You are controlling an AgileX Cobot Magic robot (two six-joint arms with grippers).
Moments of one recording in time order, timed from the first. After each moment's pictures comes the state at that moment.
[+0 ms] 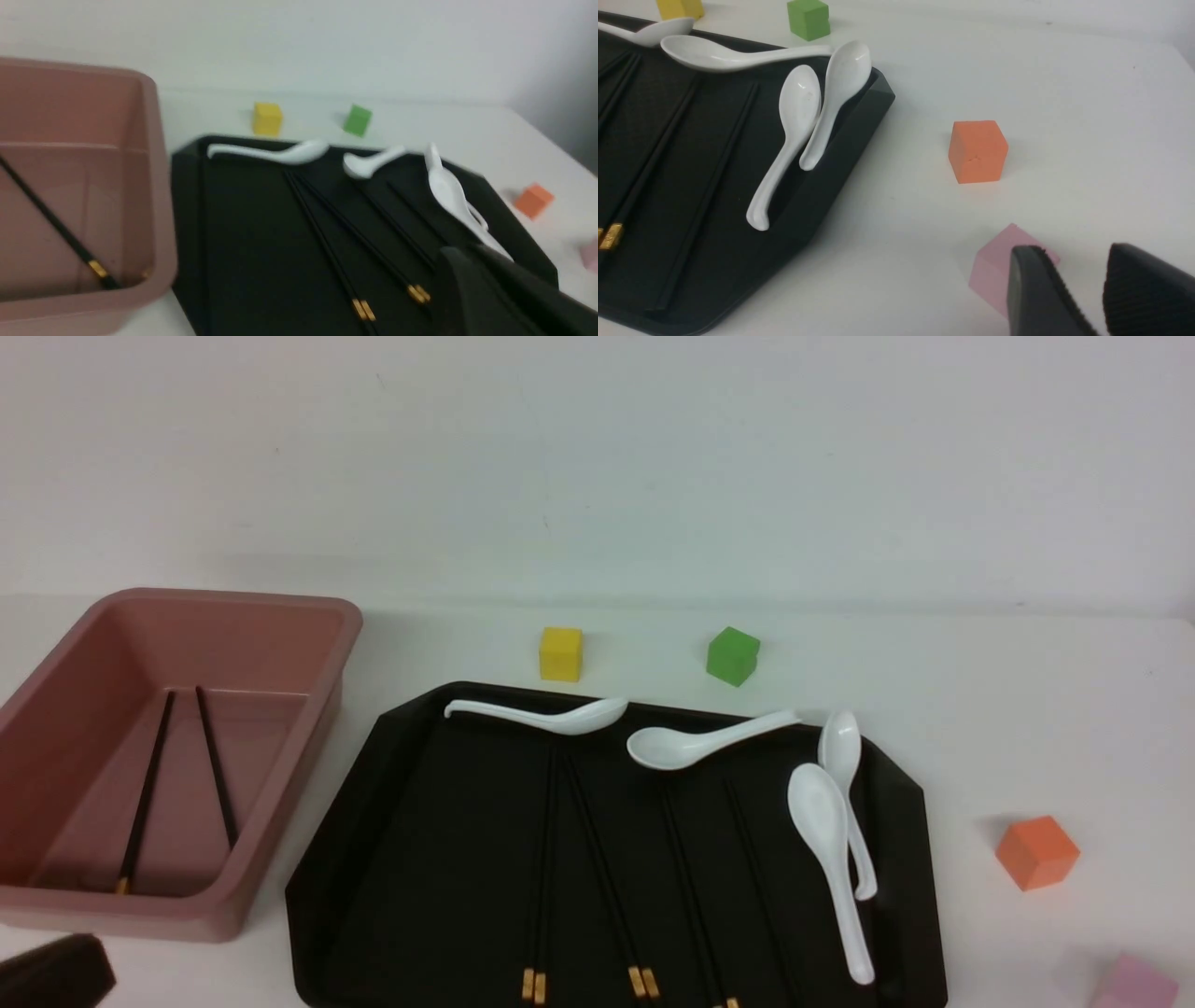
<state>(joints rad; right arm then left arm) 0.10 -0.01 0.02 -0.07 0.37 0.06 -0.30 0.20 -0.35 -0.36 0.47 0.06</state>
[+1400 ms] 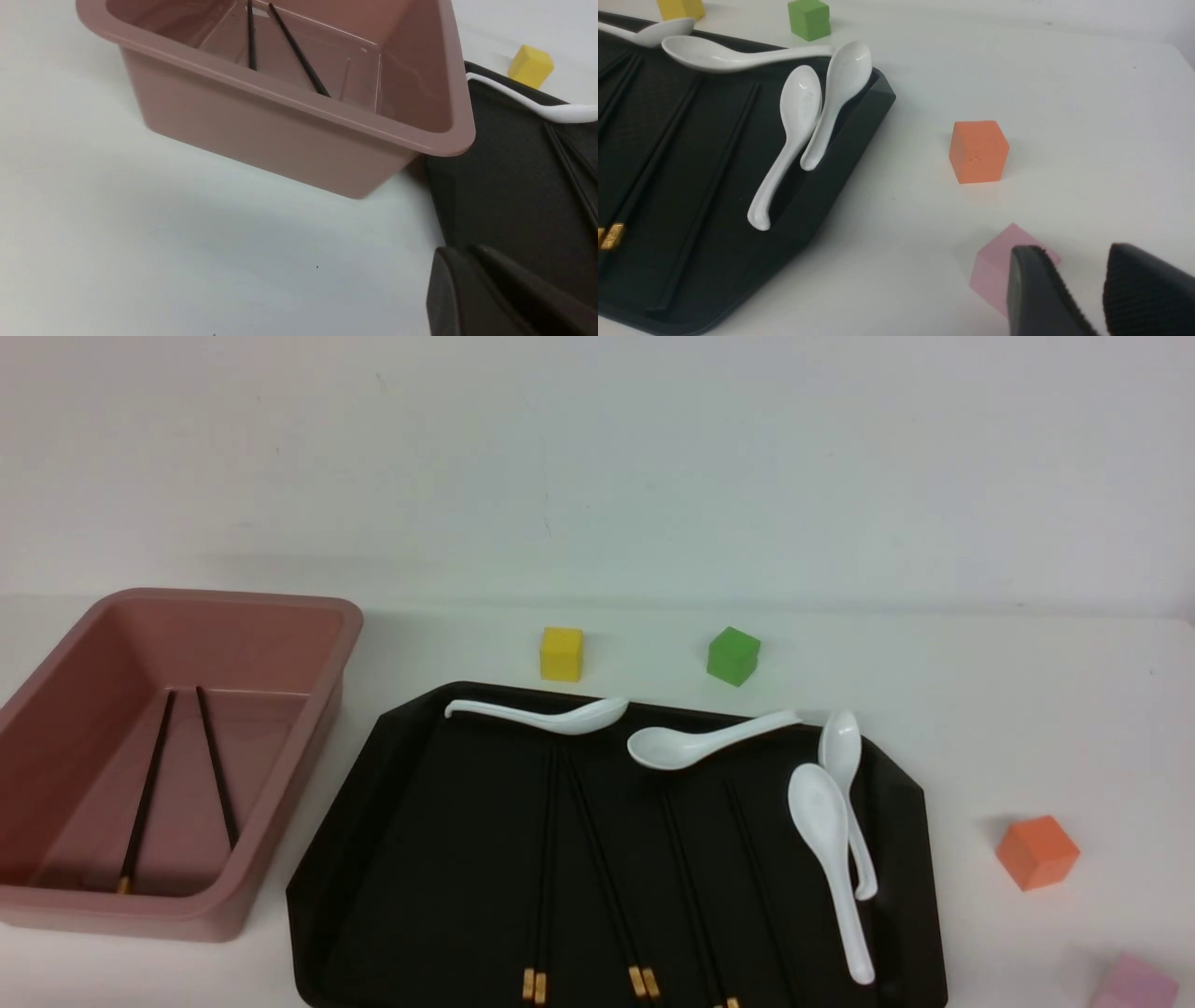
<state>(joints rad) 0.10 -0.01 0.02 -0.07 0.37 0.06 -0.05 -0.01 0.03 0.07 0.39 -0.41</state>
